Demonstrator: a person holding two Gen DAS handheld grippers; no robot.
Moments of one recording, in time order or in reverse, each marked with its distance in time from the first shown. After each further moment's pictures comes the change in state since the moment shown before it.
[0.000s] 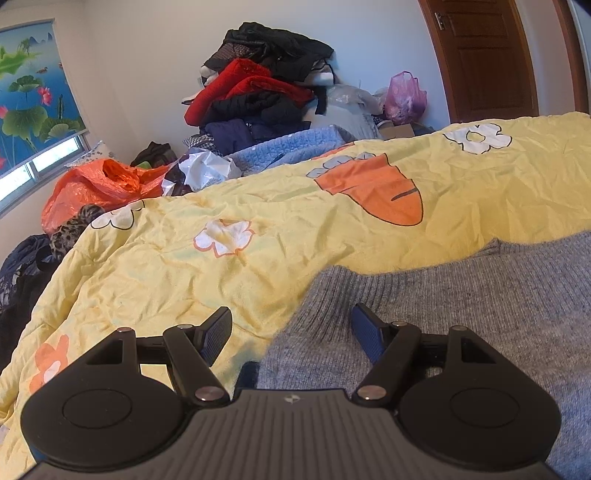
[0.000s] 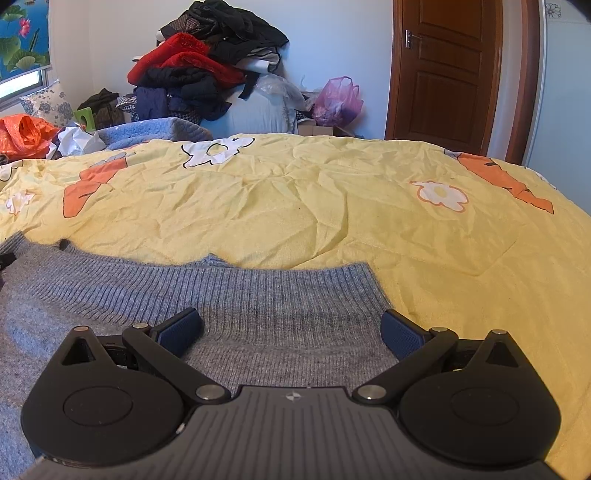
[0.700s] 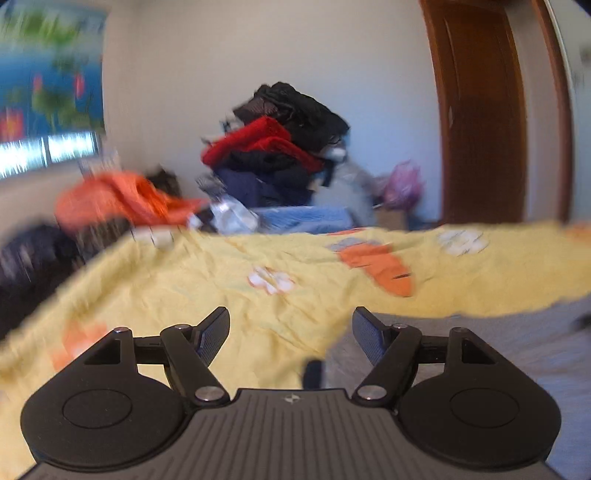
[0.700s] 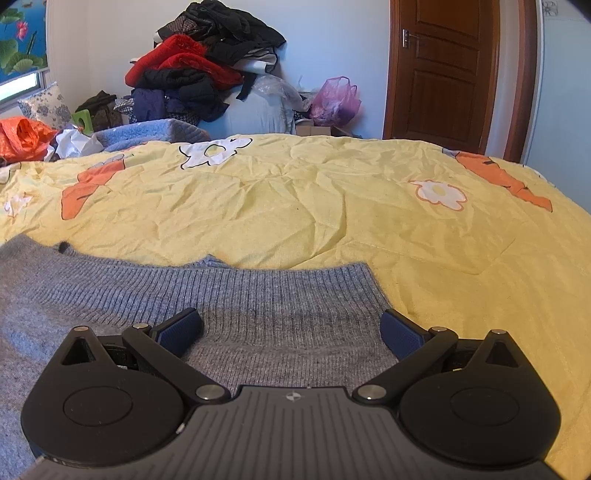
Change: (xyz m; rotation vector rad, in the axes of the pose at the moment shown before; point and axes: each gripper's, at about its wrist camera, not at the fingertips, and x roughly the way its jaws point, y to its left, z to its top) left arm -0.109 0.094 -0.035 -0.308 -0.205 -0.189; right arm 0.001 -0.001 -0.001 0.012 -0.003 0.000
